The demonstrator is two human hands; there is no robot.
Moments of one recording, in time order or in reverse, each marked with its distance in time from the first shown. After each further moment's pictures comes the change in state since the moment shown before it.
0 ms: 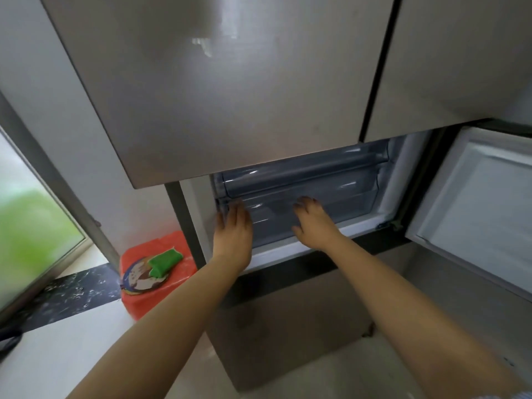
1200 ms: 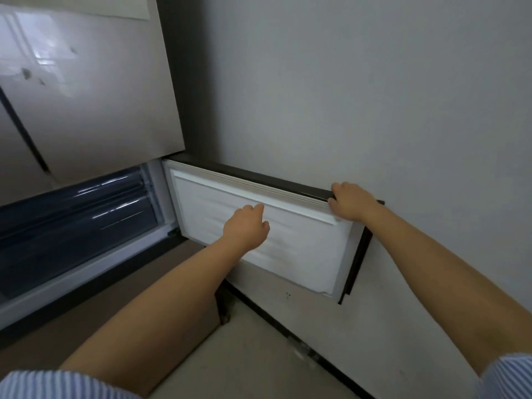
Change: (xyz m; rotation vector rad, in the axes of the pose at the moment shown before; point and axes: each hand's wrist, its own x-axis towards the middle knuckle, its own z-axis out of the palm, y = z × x) left_hand -0.183 0.463 -0.251 -0.405 -0.049 0.515; right_hand -0.463 0.331 -0.292 -0.177 0.015 0.766
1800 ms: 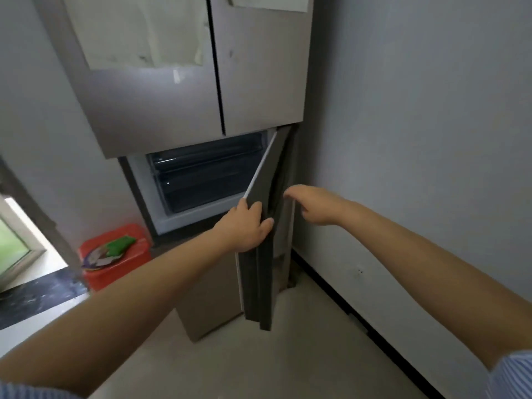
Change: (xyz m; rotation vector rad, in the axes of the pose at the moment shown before) left_hand -0.258 -0.179 -0.049 -0.026 -0.054 -0.189; right_hand -0.181 -0.283 0.025 0.045 -0.059 -0.676
